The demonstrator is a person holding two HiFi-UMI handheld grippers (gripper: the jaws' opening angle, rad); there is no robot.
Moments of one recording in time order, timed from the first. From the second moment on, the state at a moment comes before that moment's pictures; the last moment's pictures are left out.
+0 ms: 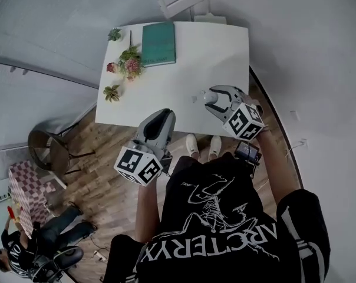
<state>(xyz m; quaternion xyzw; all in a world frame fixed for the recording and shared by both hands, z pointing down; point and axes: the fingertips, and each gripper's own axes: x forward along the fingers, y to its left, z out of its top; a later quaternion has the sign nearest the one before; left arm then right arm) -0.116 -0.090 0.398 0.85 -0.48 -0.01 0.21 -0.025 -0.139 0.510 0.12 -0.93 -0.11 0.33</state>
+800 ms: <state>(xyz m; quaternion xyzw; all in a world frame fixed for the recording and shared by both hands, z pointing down) -0.042 -0.107 0.368 0.90 -0.30 -0.13 0.30 -0.022 -0.085 0.370 0.03 -0.89 -0.31 0.33</state>
